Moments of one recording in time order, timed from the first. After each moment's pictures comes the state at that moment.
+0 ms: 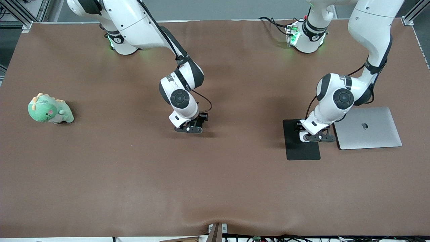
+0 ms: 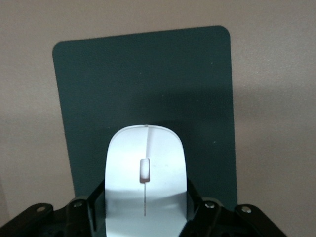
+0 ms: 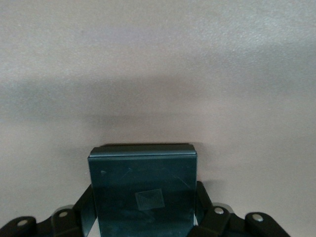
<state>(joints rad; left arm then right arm) -0.03 0.39 -0.16 -2.20 0.10 2.63 -0.17 0.72 0.67 -0.04 -1.78 0.21 2.36 0.63</state>
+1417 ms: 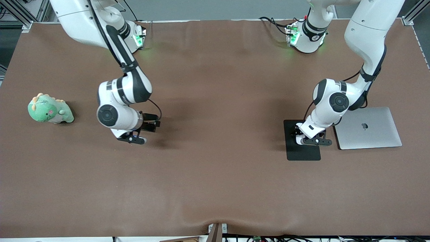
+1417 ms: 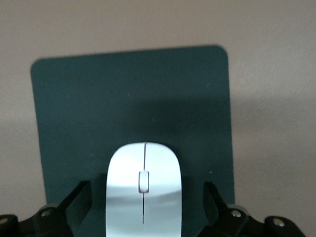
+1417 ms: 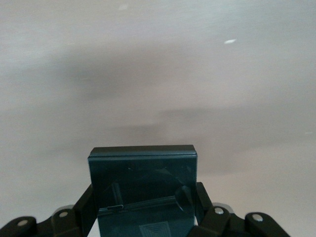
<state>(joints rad) -0.03 0.46 -0.16 -2.17 0.11 2.74 -0.18 0.38 0.42 -0.10 -1.98 0.19 2.14 0.34</state>
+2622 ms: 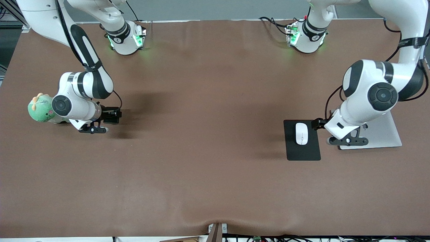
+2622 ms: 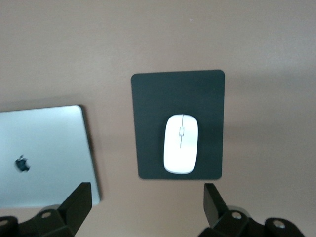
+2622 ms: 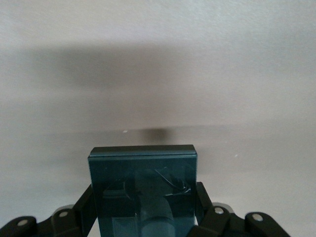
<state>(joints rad) -0.03 0.24 -0.16 -1.81 0.11 1.96 -0.18 0.14 0.31 -0.15 -2.28 0.05 2.33 -0.04</state>
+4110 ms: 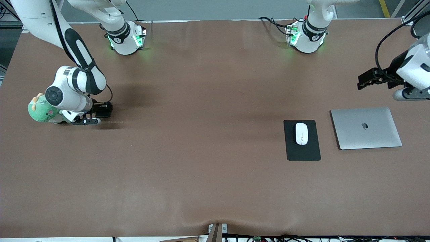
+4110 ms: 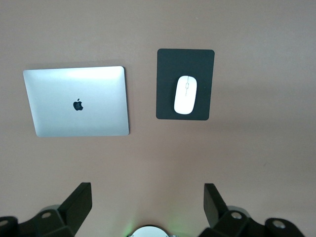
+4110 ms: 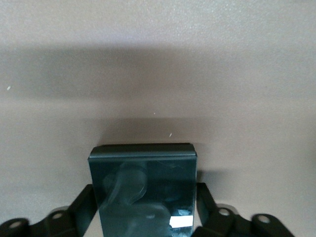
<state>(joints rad) 0.02 0.04 -0.10 -1.51 0.00 1.44 -0.08 0.10 0.32 -0.24 -2.42 0.04 2.49 -0.21</state>
